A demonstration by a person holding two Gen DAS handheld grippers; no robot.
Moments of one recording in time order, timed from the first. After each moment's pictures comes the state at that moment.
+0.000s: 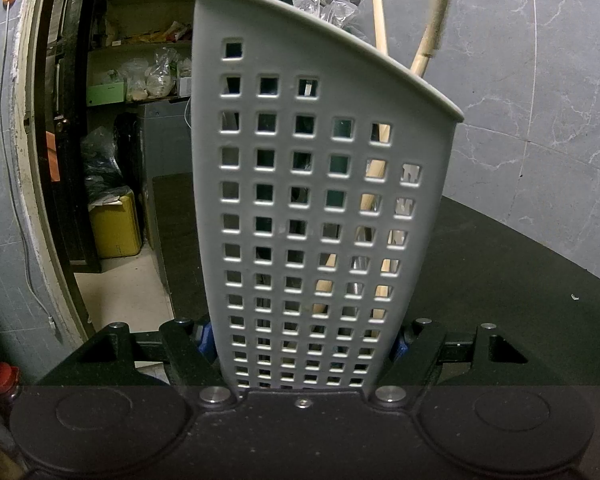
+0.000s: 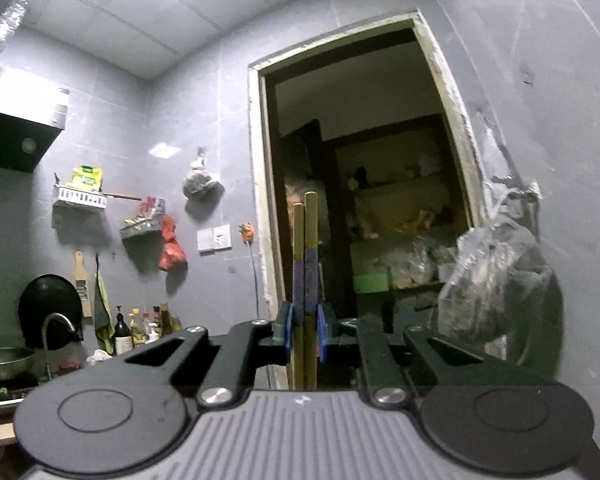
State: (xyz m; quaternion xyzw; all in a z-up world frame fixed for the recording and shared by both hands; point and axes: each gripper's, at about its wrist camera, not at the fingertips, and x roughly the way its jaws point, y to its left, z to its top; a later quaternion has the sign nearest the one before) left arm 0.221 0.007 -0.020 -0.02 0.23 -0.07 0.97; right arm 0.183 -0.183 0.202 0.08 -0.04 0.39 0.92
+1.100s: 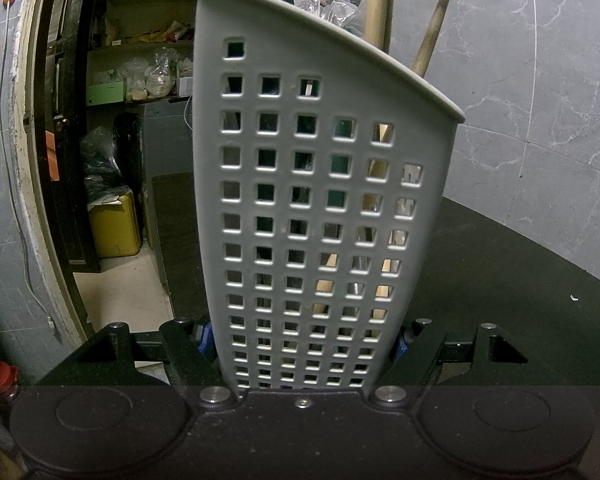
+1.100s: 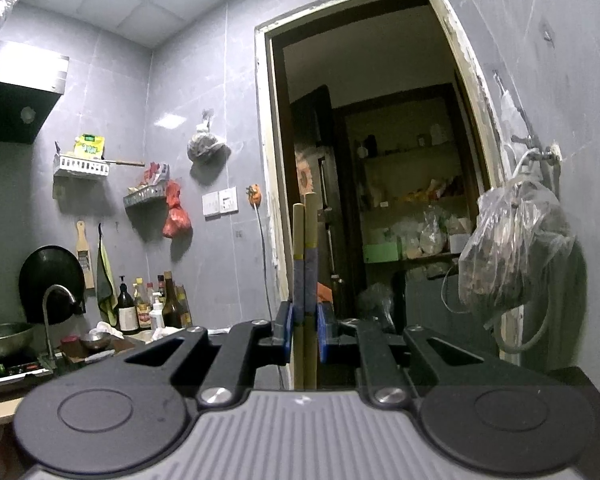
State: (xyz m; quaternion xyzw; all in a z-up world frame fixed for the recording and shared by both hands) left arm 0.221 0.007 -0.019 -0.02 0.23 -0.07 0.97; right arm 0.211 -0.148 0.170 0.06 0.02 0.40 0.91
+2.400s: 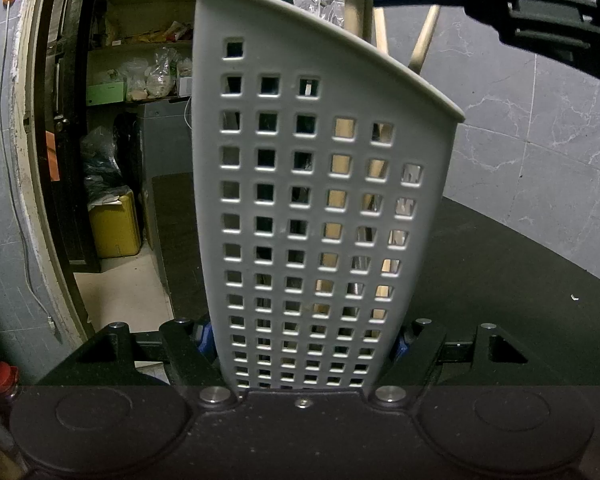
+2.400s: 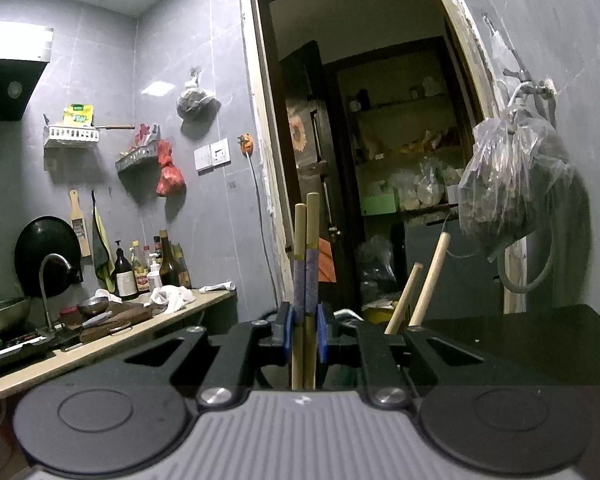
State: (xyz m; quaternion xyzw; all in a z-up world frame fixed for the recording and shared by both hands) left arm 0.221 0.007 -0.019 -0.02 0.23 -0.07 0.97; right arm 0.218 -0.137 0.110 0.05 0.08 0.40 0.91
